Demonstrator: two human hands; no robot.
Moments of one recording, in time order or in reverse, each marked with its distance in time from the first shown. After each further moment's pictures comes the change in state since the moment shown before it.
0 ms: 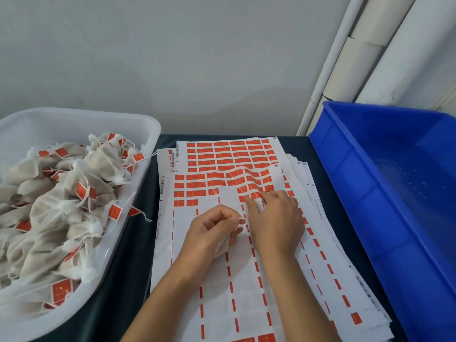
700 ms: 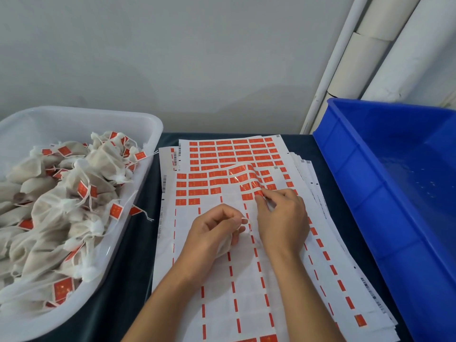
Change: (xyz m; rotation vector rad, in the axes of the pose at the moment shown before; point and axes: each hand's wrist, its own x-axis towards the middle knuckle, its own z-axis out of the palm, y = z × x) left_hand 0.002 -0.002 -0.001 0.027 0.013 0.003; right_hand 0.002 0.008 0.004 0.344 0.047 0.072
